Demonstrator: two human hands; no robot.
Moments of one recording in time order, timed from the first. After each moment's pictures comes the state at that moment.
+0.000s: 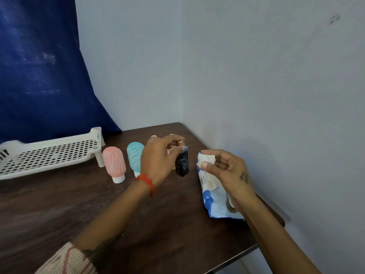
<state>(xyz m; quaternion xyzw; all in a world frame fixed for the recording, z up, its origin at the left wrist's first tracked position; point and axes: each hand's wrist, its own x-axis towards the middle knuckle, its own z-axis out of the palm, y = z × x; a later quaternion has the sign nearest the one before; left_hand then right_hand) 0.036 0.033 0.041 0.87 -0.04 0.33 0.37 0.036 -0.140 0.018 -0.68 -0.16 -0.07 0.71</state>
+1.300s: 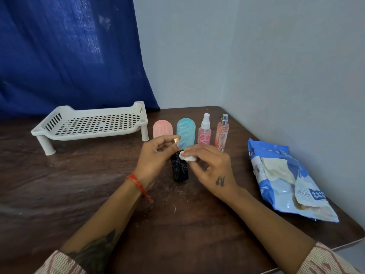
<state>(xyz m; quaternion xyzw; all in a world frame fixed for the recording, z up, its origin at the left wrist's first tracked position) -0.008 0.141 -0.012 0.69 0.04 0.23 0.68 0.043 -0.008 -0.031 -0.69 -0.49 -0.32 0.44</state>
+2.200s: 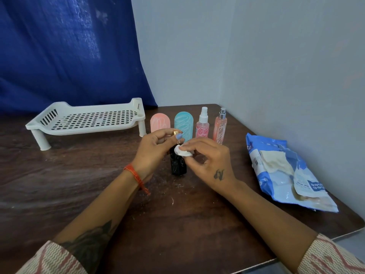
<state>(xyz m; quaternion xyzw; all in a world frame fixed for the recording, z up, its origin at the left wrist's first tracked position) -0.010 0.140 -0.013 0.68 0.00 0.21 0.70 0.039 -0.007 -0.035 -0.68 -0.48 -0.34 0.43</state>
